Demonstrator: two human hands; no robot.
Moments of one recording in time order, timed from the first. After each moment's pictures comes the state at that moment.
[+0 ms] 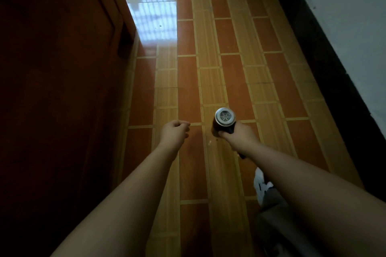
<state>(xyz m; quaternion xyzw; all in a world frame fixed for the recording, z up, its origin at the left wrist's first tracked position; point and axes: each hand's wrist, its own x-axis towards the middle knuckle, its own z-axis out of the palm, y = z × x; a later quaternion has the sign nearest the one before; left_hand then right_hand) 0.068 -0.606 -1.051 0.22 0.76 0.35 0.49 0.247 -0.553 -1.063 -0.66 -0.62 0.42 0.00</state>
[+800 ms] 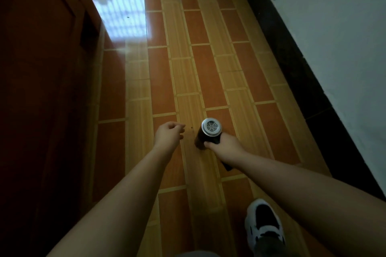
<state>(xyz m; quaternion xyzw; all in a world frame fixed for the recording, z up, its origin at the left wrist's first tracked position) 0.122 -0.630 -1.071 0.27 0.73 0.33 0.53 0.290 -0.616 -1.071 -0.68 -0.58 0.45 -0.01</state>
